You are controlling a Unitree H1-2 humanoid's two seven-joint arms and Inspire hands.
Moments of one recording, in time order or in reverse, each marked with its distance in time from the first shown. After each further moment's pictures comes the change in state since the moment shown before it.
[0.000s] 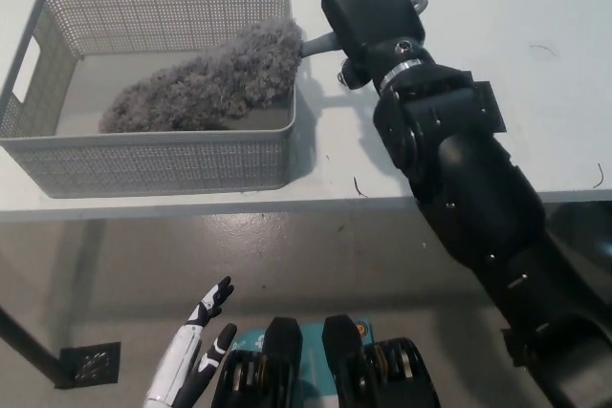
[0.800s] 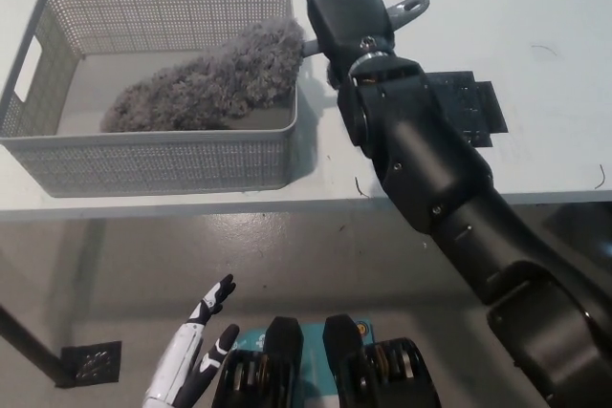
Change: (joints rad) left_arm -0.004 0.005 -0.003 -0.002 0.018 -0.017 0.000; right_arm -0.140 0.058 0.032 0.521 0.060 0.014 -0.213
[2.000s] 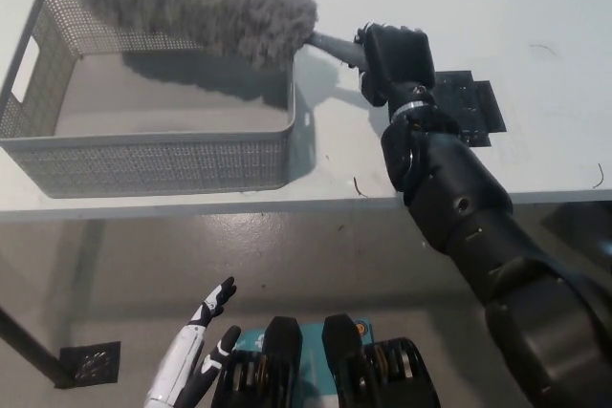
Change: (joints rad) left_arm 0.000 -0.002 0.000 0.010 0.003 0.003 0.000; right_arm 0.004 0.025 -0.287 0.380 0.279 -0.306 -0.556
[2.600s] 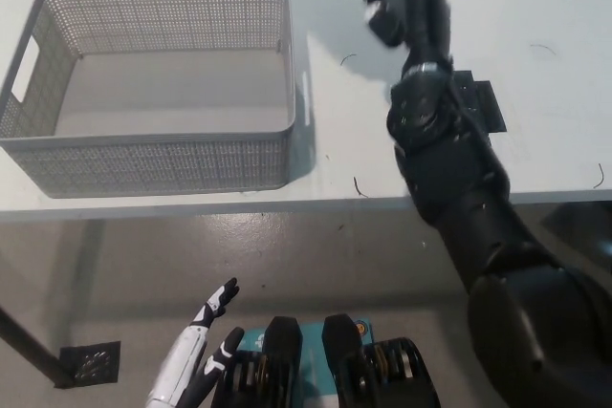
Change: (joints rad) left_arm -0.001 0.000 -0.006 -0.002 0.017 -0.001 0.000; right_arm -0.073 0.039 -0.336 -0.094 0.346 -0.177 -0.090
